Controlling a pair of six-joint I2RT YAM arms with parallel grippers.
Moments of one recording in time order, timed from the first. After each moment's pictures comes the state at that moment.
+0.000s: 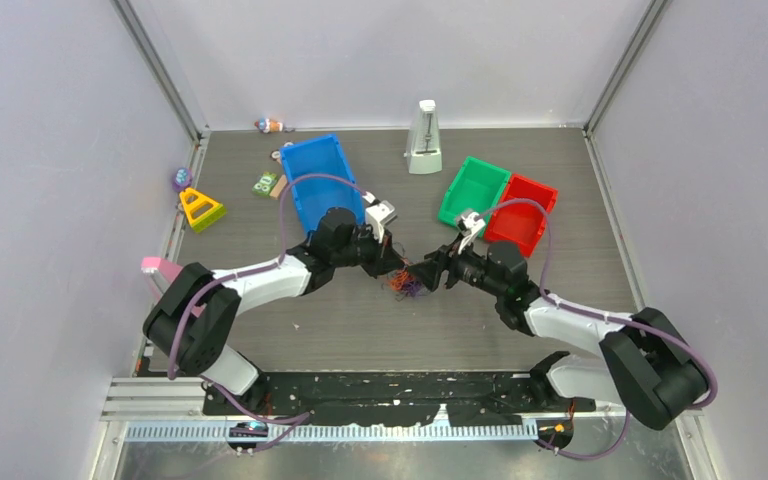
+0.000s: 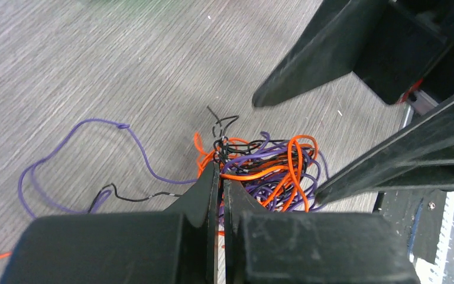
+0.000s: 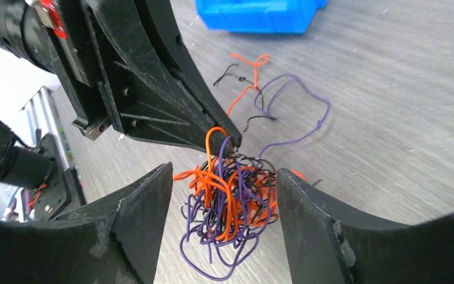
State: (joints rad) left arm -0.66 1.54 0.78 0.28 0.49 -0.16; right arm 0.55 1.24 0.34 0.70 -0.41 0.39
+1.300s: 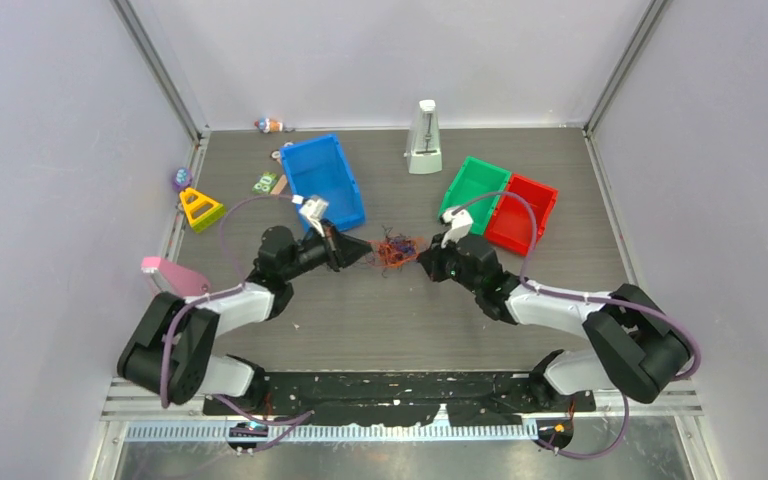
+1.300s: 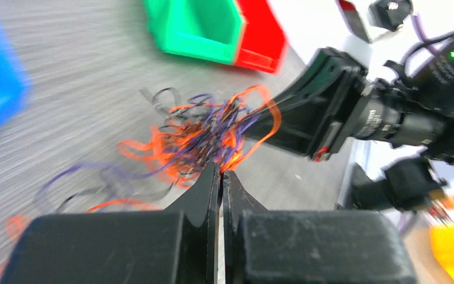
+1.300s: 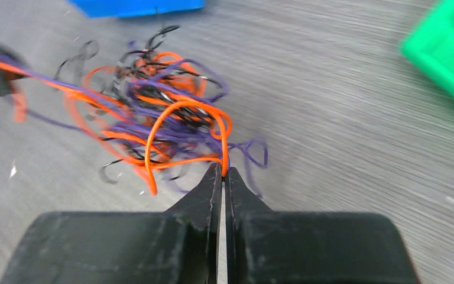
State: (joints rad) left arm -0.42 1.41 0.46 0.85 0.65 -0.57; right arm 0.69 1.36 0.48 0.51 0.00 0.33
